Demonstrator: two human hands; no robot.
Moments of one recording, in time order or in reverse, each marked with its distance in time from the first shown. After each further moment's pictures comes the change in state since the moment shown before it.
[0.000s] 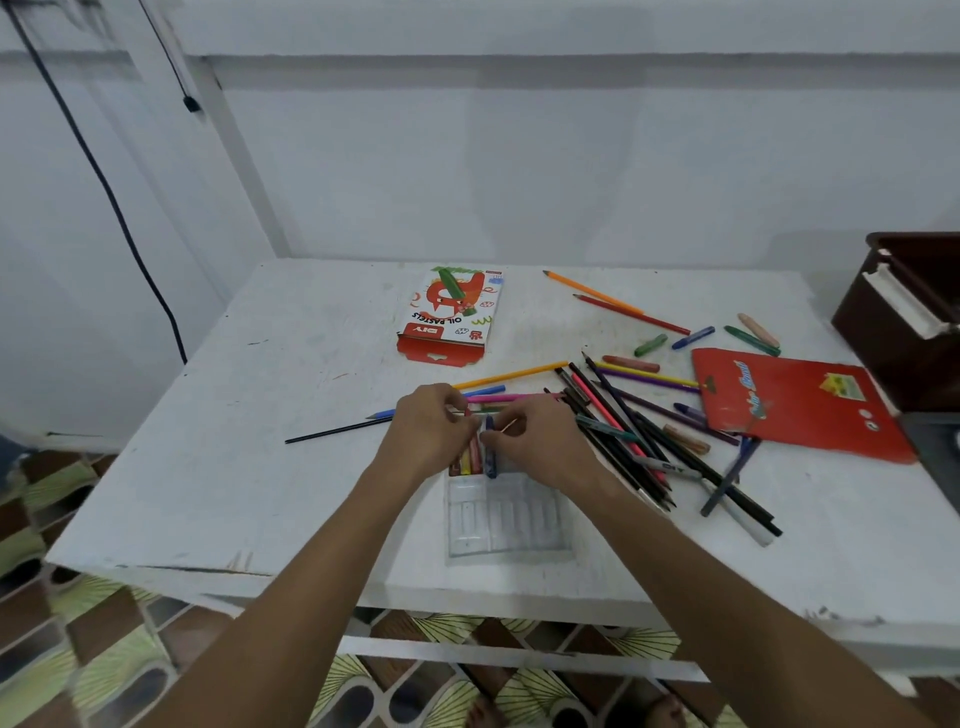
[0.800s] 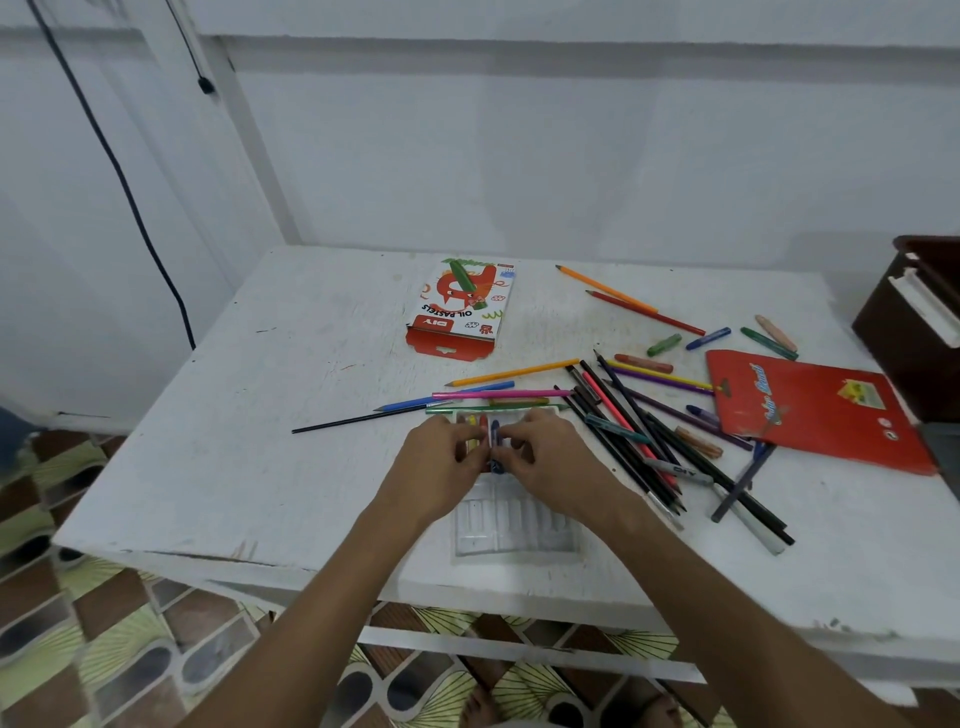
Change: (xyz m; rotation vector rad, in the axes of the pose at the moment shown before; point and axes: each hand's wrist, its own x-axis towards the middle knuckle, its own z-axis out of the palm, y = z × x) left_hand -0.036 -0.013 0.006 0.094 -0.053 0.214; right_hand -0.015 0.005 0.001 -0.190 -0.146 -0.188
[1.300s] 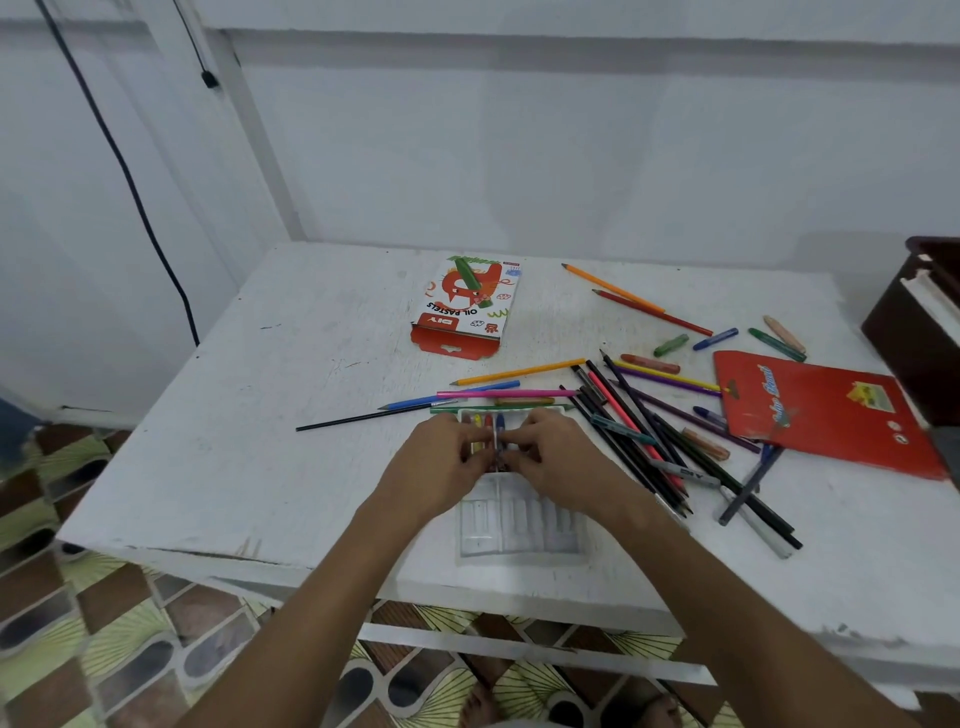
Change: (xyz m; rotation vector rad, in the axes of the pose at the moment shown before) left_hand 0.007 -0.007 0.000 0.081 -0.073 0.047; right_hand 0.005 0.003 -0.002 -0.056 -0.072 -0.027
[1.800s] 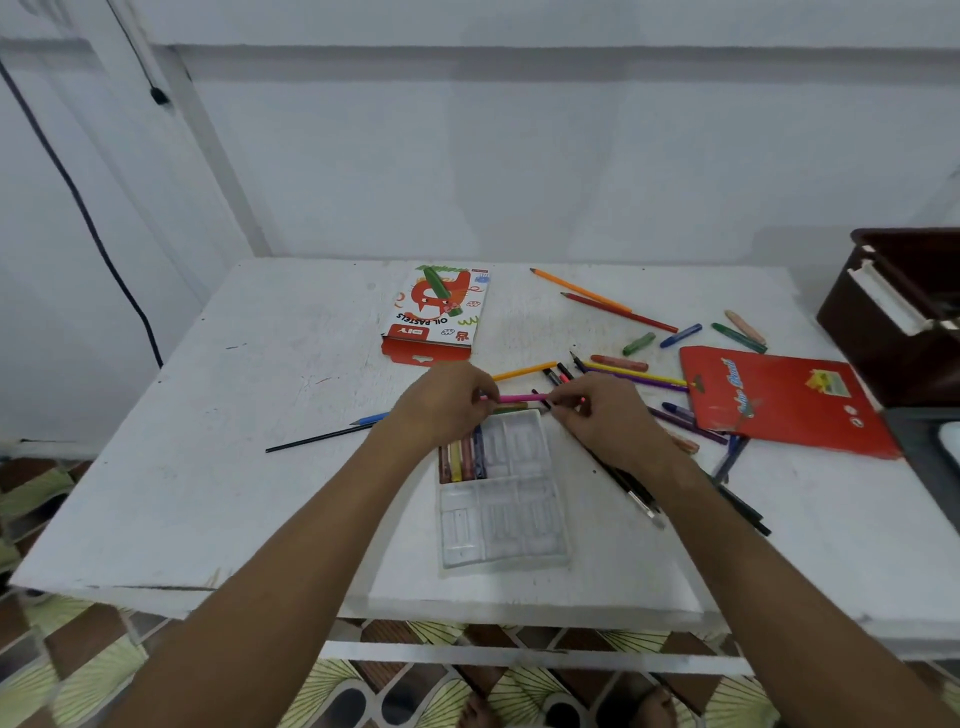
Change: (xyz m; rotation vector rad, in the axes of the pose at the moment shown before) left_hand 0.072 0.028 -0.020 0.102 -0.108 0.091; right_hand -0.008 0.045 -0.057 0.021 0.255 0.175
